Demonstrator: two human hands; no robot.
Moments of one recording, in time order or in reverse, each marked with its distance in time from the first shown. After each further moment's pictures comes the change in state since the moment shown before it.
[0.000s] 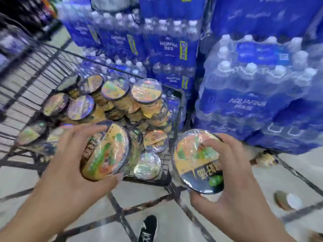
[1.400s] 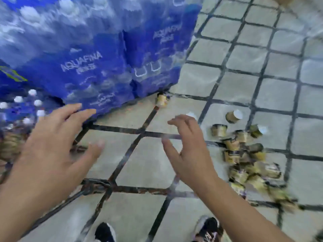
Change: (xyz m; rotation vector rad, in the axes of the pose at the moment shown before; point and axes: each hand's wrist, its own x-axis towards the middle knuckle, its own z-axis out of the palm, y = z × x) left_hand 0.038 0.170 0.267 0.202 -0.410 0.634; right_hand -0.167 0.199 -0.069 -0.115 0.464 0.616
